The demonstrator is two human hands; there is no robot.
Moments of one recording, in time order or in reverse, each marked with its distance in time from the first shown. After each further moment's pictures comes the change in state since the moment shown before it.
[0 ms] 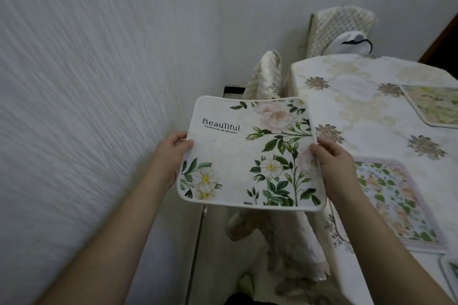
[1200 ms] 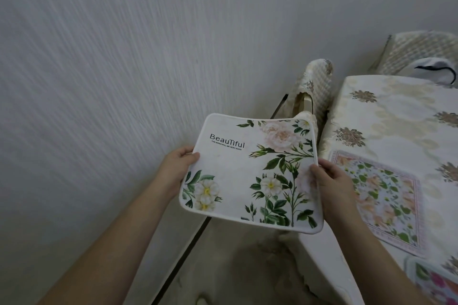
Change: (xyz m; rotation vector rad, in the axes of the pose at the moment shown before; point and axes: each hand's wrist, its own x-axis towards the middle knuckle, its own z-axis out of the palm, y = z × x) left_hand -0.301 -0.076 0.036 -0.162 0.315 -0.020; right_hand -0.120 0.024 -0.158 -0.062 -0.376 0.012
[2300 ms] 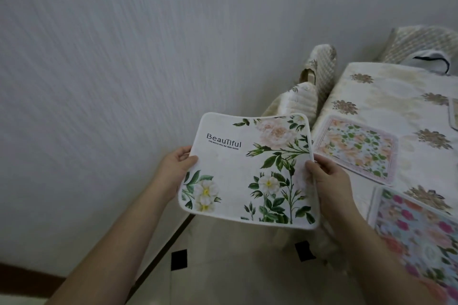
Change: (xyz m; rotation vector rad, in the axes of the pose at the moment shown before) left_hand -0.245 -0.091 -0.074 0.012 0.057 0.080; right_hand -0.226 0.036 -0.076 -0.018 -0.136 -0.017
